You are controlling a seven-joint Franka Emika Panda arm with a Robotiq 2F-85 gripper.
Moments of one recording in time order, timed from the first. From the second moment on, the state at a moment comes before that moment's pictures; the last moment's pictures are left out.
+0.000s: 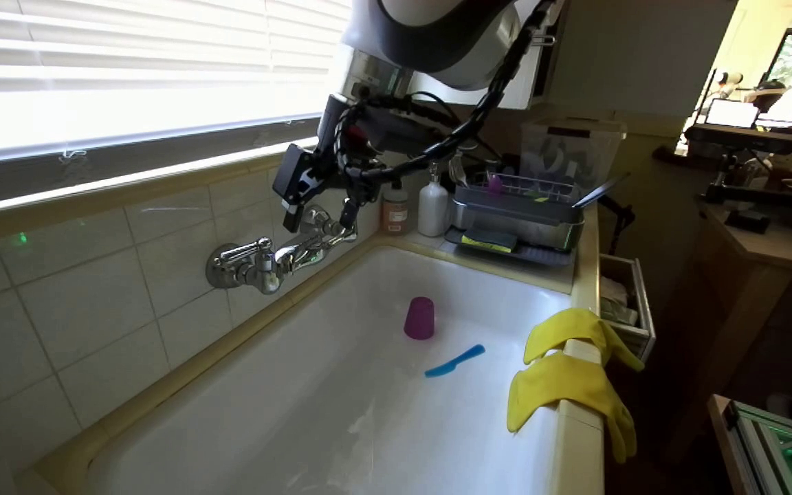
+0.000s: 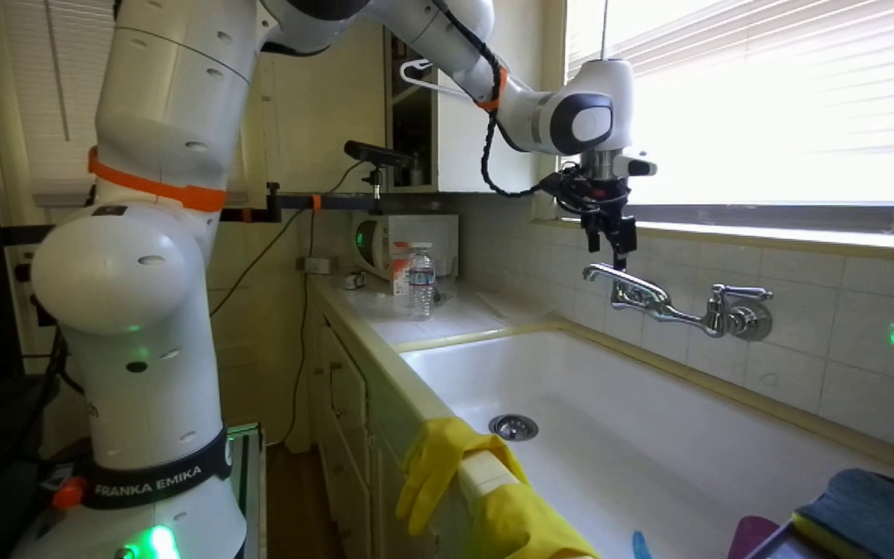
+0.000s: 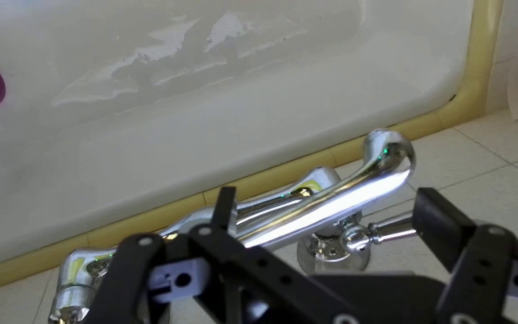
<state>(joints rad) 0.05 0.26 0.05 -1.77 0.16 2.33 0.23</state>
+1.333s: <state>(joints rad) 0.09 0.41 0.02 -1.62 0.08 2.29 0.36</state>
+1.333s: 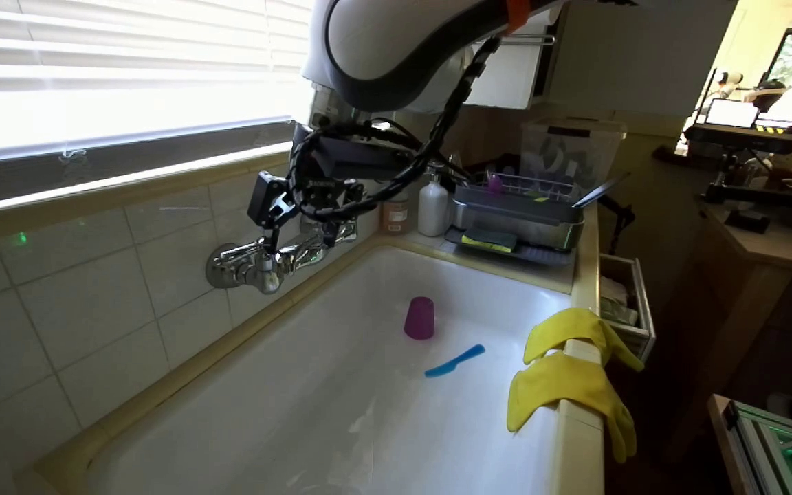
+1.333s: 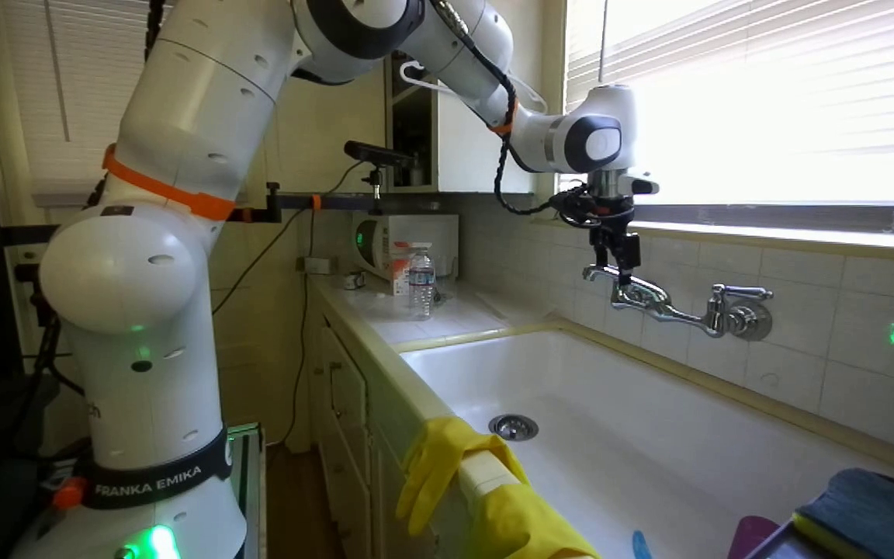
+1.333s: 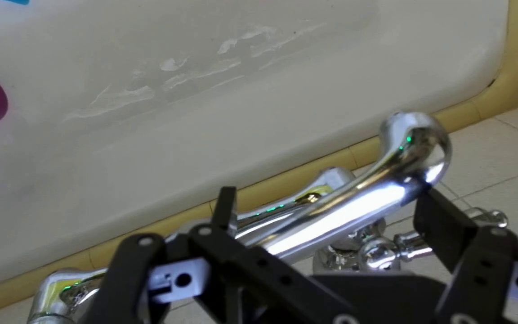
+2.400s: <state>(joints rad) 0.09 0.40 -0.01 -1.60 0.06 2.15 0.35</state>
